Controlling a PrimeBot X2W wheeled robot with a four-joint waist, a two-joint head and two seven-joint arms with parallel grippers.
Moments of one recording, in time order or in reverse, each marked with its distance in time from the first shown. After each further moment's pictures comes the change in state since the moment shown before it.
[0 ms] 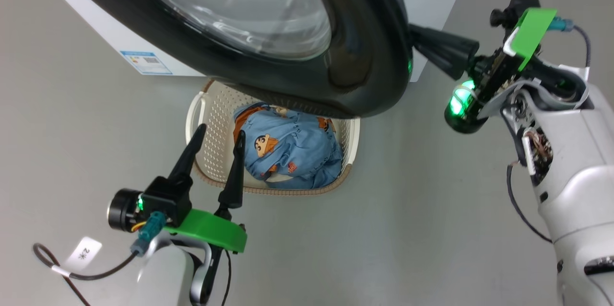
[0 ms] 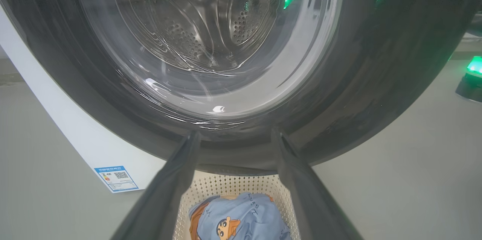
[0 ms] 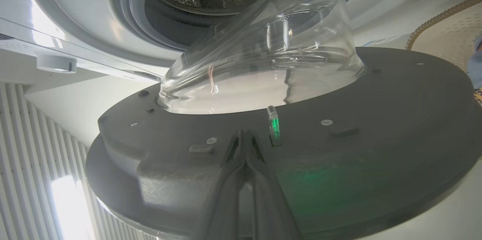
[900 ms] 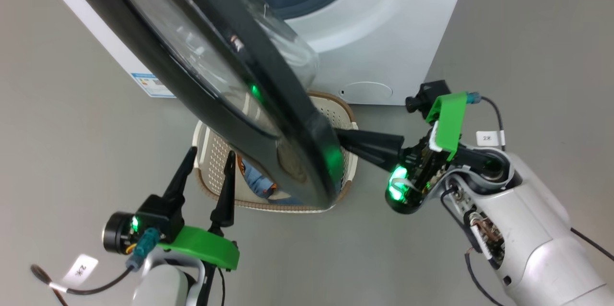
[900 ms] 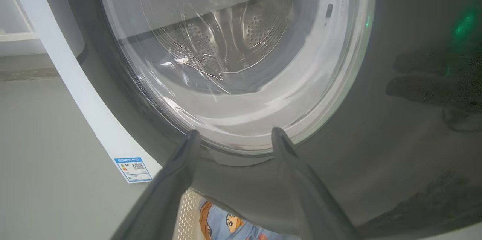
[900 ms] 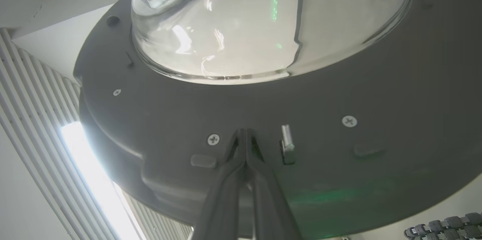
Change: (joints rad) left arm 0.051 0.000 0.035 0.019 0.000 0.001 0.000; right arm 0.267 0.000 0.357 -0.280 0.240 0.000 -0.038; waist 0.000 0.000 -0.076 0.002
